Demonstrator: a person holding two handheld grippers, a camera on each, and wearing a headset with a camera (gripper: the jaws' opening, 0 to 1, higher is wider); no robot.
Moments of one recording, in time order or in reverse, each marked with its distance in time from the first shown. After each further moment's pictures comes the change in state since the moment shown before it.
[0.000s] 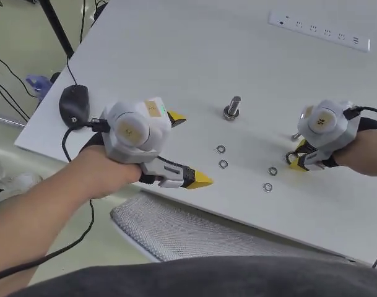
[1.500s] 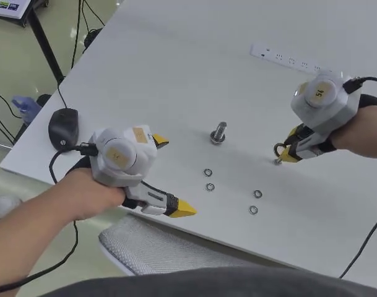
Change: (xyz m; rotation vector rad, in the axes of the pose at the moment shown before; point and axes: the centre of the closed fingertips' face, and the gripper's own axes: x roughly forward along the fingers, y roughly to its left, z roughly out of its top) left arm -0.003 0.002 -0.012 0.006 0.019 -0.020; right arm -0.088 -0.021 0.062 0.013 -0.055 -0.003
